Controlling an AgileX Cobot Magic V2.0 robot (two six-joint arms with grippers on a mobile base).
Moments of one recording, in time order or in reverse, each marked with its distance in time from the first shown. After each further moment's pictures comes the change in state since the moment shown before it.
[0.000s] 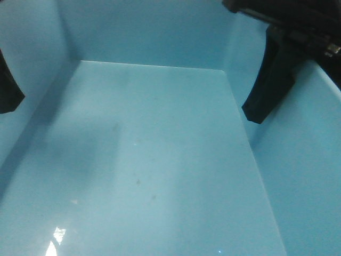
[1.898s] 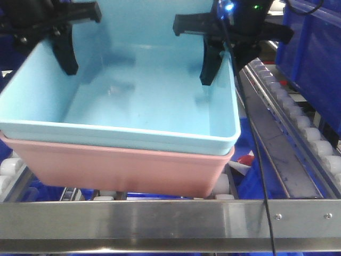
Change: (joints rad) left arm 0.239 0.543 -0.451 0.079 -0.168 0.157; right arm -0.052 0.516 -0.549 -0.207 -0.046 -0.063
